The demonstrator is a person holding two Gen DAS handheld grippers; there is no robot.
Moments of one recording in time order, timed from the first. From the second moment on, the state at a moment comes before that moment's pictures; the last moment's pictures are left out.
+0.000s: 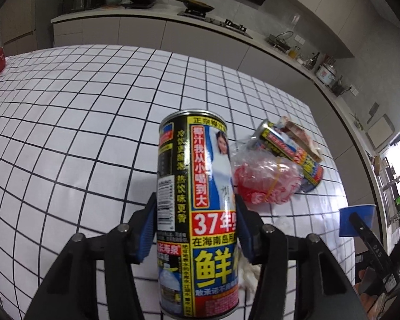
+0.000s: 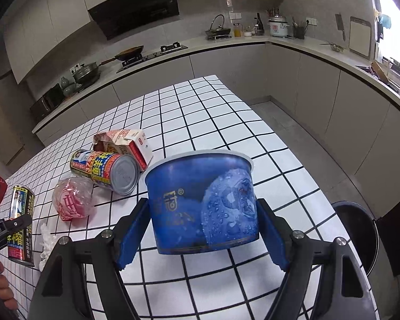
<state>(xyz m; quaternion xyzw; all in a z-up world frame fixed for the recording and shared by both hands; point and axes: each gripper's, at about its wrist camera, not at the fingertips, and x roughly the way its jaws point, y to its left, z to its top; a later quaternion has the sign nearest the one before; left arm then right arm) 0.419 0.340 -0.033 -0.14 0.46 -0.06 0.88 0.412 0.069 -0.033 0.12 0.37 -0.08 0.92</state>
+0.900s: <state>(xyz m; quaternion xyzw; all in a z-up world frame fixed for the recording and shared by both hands) 0.359 -0.058 -0.032 -0.04 0.51 -0.32 0.79 0.265 -0.243 -0.071 0.21 0.39 -0.19 0.88</state>
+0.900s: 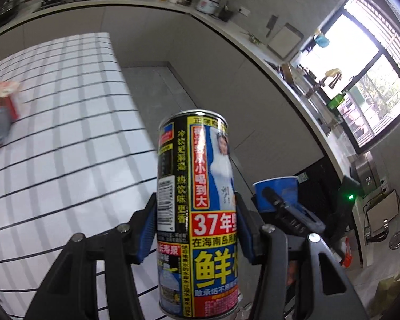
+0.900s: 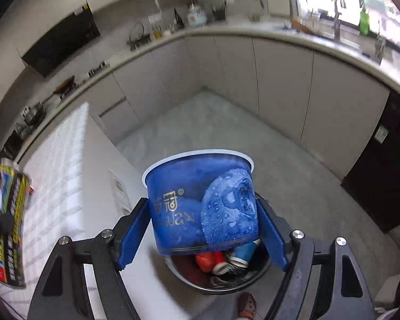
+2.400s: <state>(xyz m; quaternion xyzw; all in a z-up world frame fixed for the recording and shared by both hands) 0.346 -0.131 -0.059 0.01 0.56 -0.22 0.80 0.290 -0.294 -0.131 0.17 0.48 -0.11 0.85</state>
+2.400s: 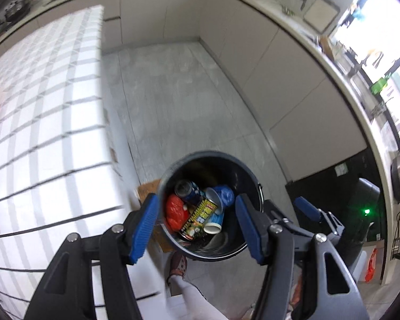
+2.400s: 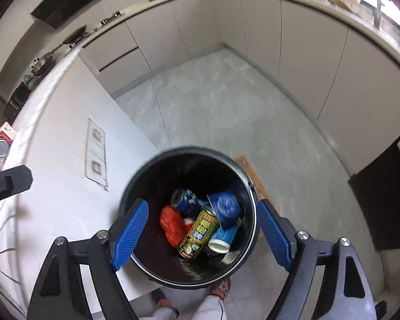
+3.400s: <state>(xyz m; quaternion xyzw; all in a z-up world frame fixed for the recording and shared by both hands) 0.341 0.261 -0.042 -0.10 0.51 -0.02 0.86 0.338 0.047 -0.030 0.10 0.41 0.03 0.91</state>
